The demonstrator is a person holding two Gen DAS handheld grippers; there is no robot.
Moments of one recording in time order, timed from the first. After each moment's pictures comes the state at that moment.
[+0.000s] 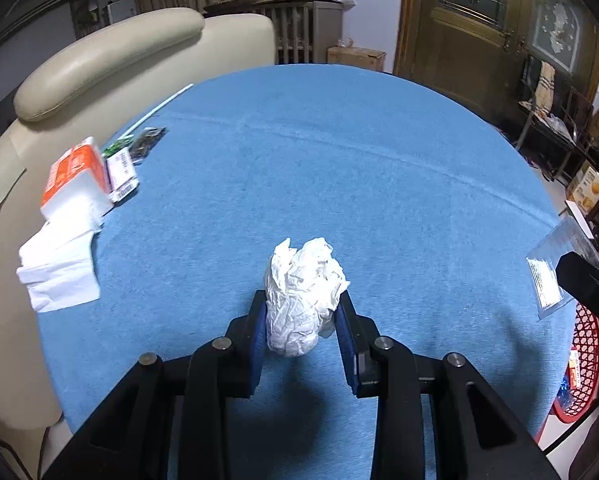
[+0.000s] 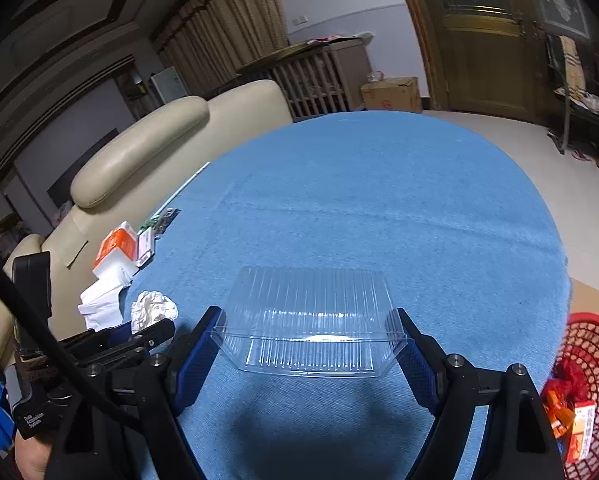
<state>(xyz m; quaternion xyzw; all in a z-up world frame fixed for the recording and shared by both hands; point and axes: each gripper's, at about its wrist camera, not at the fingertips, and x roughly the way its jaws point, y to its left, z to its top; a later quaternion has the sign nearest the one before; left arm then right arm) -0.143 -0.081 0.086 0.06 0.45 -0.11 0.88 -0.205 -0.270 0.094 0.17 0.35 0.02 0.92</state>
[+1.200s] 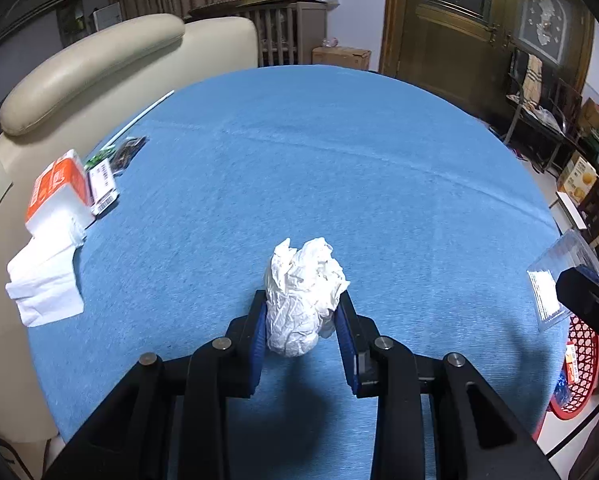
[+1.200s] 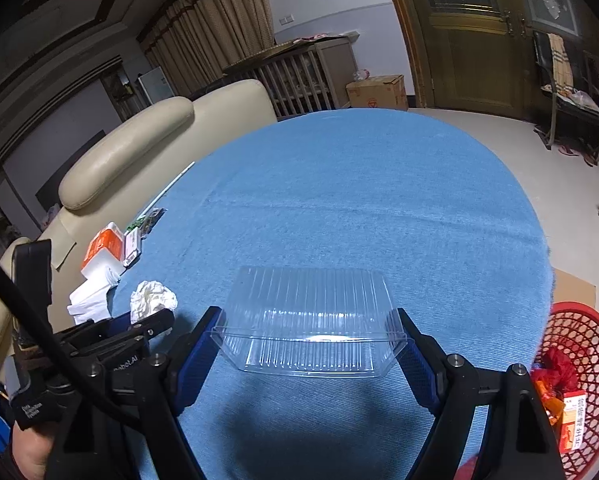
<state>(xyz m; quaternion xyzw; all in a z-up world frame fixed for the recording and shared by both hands) -0.138 -0.095 0.081 0.07 0.45 -0.13 0.88 -0.217 -0.281 0.092 0.17 0.36 0.00 0.92</state>
